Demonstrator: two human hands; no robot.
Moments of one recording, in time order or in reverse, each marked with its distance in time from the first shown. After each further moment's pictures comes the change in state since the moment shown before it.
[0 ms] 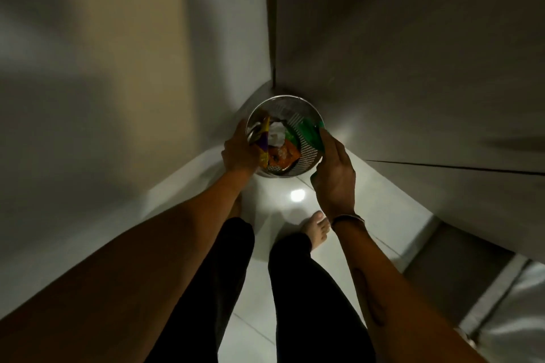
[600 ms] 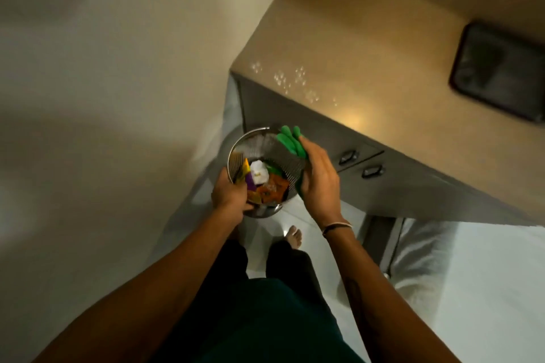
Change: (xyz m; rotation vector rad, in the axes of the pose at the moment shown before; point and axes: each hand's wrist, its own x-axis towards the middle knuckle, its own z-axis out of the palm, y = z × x) left_hand -0.305 0.148 -0.248 -0.606 -0.050 -0.189; right_hand -0.153 -0.242 -0.339 0.193 0.267 -0.189
